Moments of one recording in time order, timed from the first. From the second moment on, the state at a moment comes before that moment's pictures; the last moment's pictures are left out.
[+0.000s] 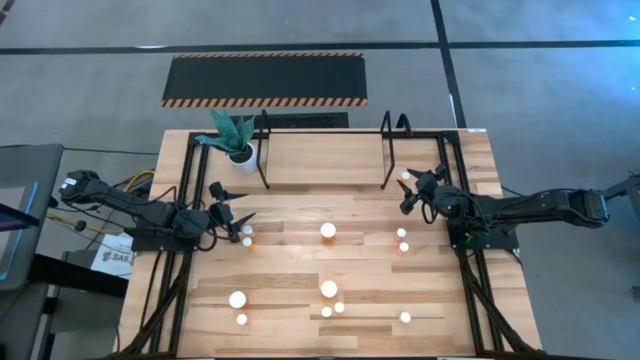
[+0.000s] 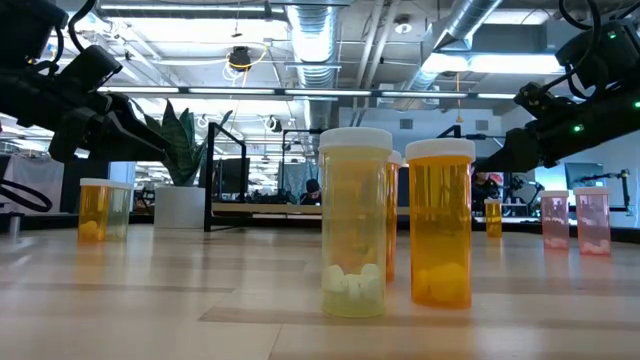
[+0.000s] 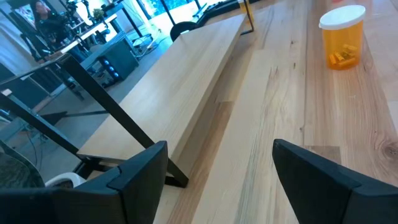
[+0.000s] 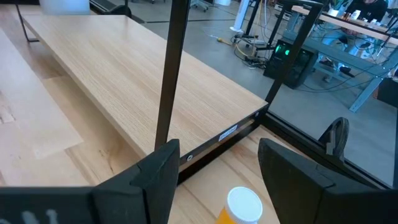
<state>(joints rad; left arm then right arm) -0.29 0.45 0.04 -0.01 -0.77 0.13 -0.16 0.63 0.02 0.29 0.70 0.02</state>
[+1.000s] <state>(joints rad) -0.29 0.44 0.04 -0.01 -0.65 -0.21 -0.16 0.63 0.02 0.29 0.70 0.02</state>
